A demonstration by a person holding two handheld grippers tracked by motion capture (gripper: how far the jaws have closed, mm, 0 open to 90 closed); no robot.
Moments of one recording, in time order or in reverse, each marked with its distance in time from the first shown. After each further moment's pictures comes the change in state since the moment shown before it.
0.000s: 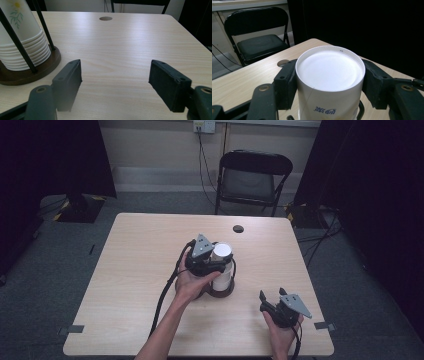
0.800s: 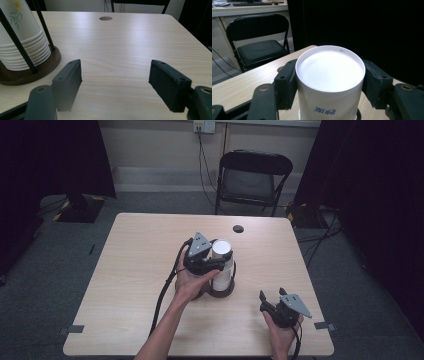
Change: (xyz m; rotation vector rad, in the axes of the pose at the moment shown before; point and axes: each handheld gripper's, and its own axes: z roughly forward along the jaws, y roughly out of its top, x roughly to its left) left arm -0.001 0.006 -0.007 -0.059 -0.011 -0.022; right arm 0.000 0.000 0.000 0.001 0.000 -0.001
